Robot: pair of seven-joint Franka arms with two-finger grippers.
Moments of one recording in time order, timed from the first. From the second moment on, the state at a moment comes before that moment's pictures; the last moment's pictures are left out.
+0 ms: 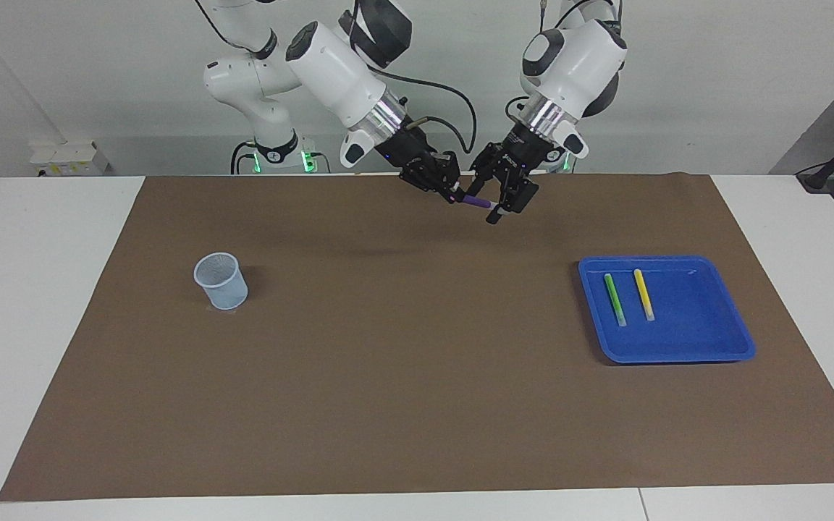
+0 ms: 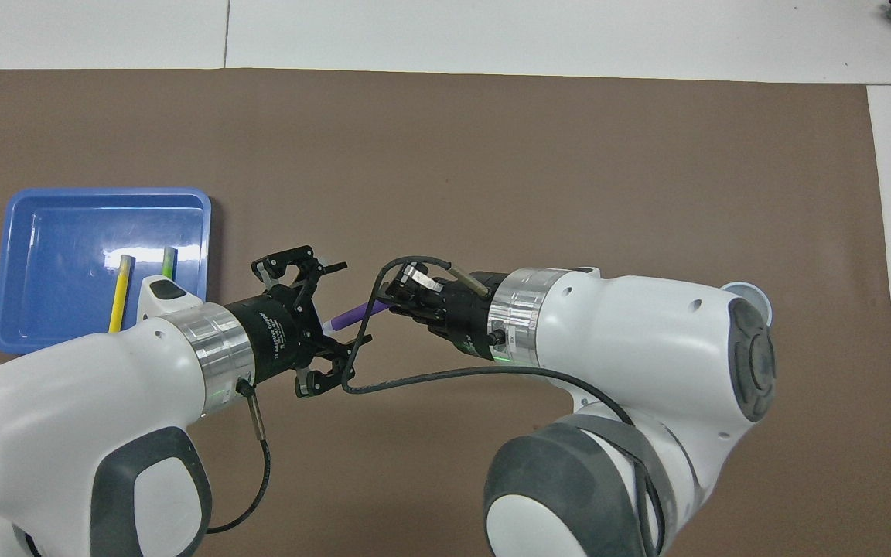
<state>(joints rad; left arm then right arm) -0.13 -0.30 -0.38 -2.27 -0.75 2.47 -1.81 0.36 -0.02 0.25 -1.95 0.73 2.44 0.75</state>
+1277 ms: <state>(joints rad) -0.13 -0.29 -0.37 -2.26 -0.75 2.43 -1.79 0.35 -0.02 0.25 -1.95 0.73 2.44 0.75</state>
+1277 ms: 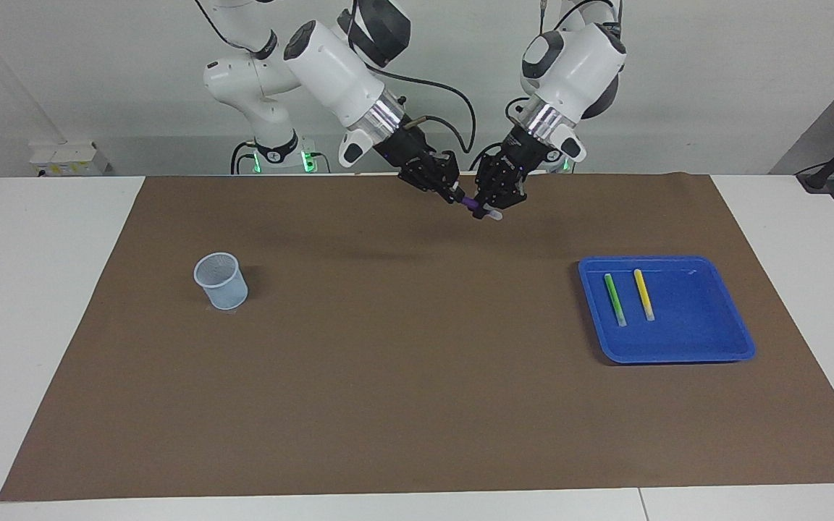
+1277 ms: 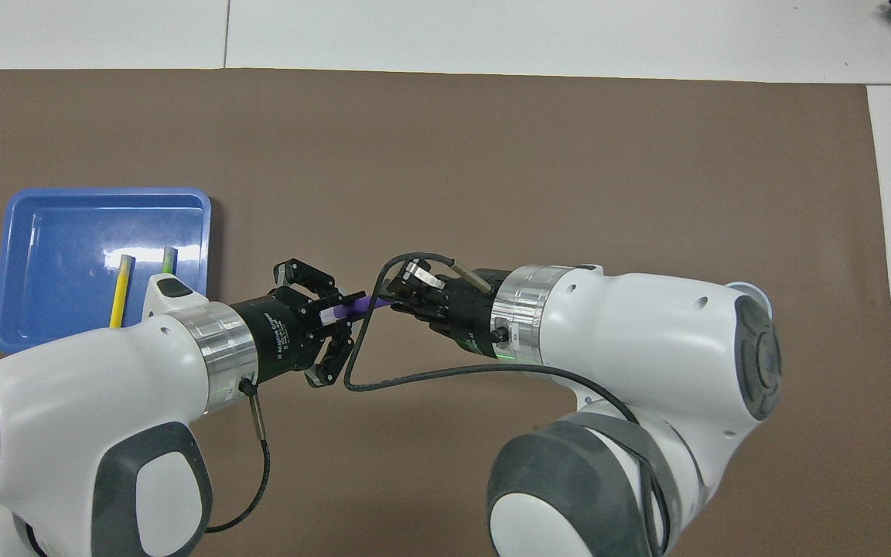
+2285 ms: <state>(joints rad) -0.02 -0.31 -0.36 -2.23 -0.59 2.08 -1.18 0.06 -0.04 0.24 -1.95 0.44 1.96 0.15</state>
